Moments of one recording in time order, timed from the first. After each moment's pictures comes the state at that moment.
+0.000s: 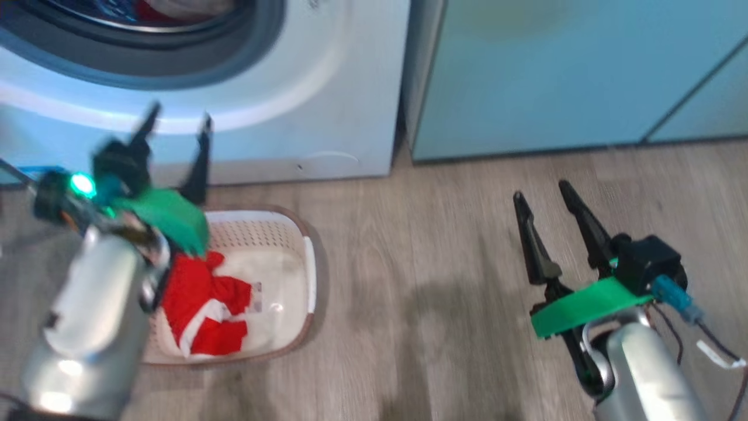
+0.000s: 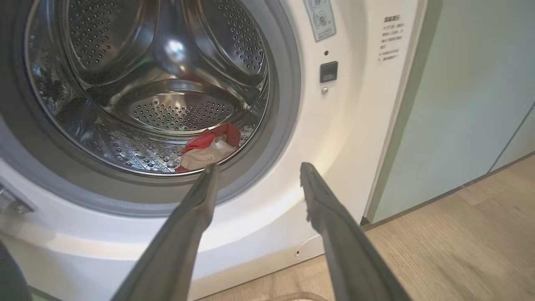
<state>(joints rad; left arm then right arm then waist) -0.57 0.31 -0.37 0.49 -0.31 0.02 -0.25 -0.18 -0.05 0.11 0.21 0.19 0.13 -0.26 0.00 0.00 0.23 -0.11</state>
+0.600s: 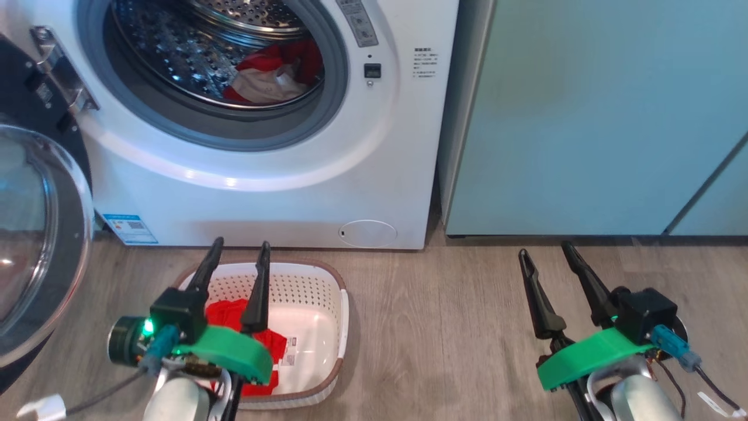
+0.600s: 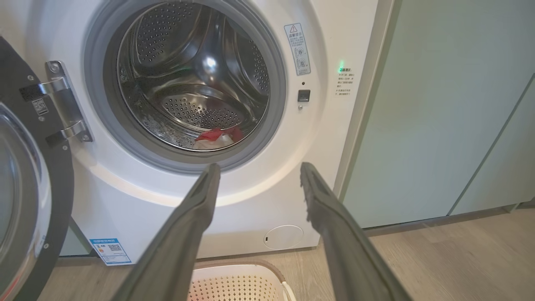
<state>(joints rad) -0.08 0.12 -0.23 0.18 -0.22 0.06 -0.25 -0.03 -0.05 0.09 0.22 0.20 0.13 -0.26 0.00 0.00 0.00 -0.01</state>
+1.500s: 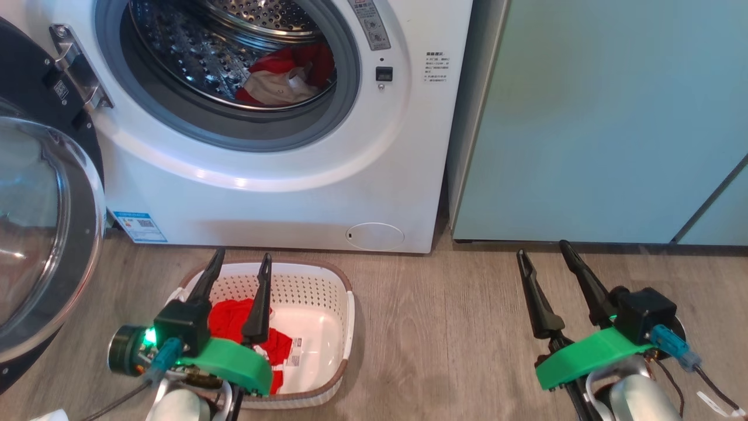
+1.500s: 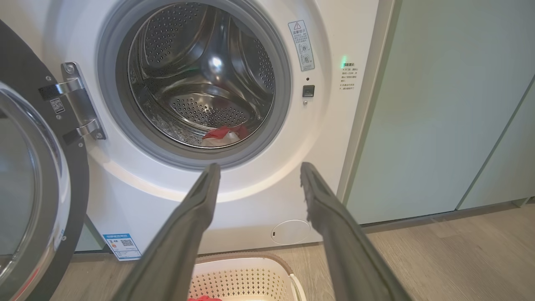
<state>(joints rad) -0.04 0.06 -0.15 0.16 -0.11 -0.01 -0.25 -0.03 -0.05 0.10 0.21 0.21 0.13 -0.26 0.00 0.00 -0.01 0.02</state>
